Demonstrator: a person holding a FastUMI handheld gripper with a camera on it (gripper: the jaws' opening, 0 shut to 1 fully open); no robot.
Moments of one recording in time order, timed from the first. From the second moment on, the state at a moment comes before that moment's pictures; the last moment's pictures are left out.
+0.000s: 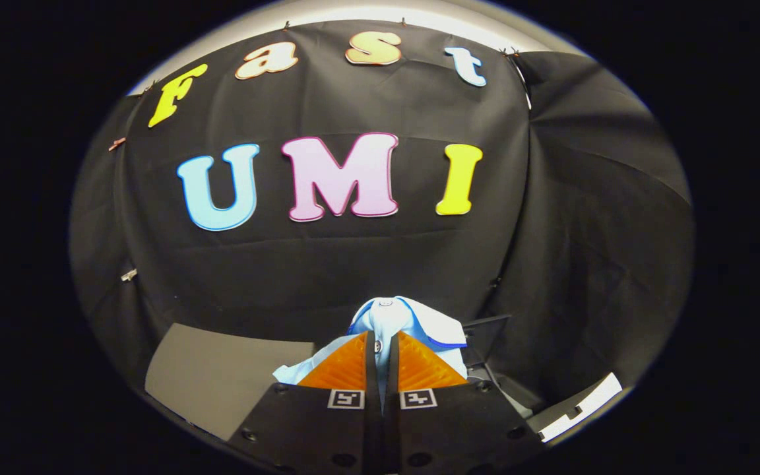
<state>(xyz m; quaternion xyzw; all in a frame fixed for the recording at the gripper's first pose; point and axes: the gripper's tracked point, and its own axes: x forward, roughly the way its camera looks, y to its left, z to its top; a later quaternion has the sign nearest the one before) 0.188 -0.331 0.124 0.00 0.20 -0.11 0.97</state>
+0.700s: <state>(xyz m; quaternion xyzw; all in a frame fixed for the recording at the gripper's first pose) 0.197 -0.420 -0.047 -0.04 0.29 -0.13 0.95</state>
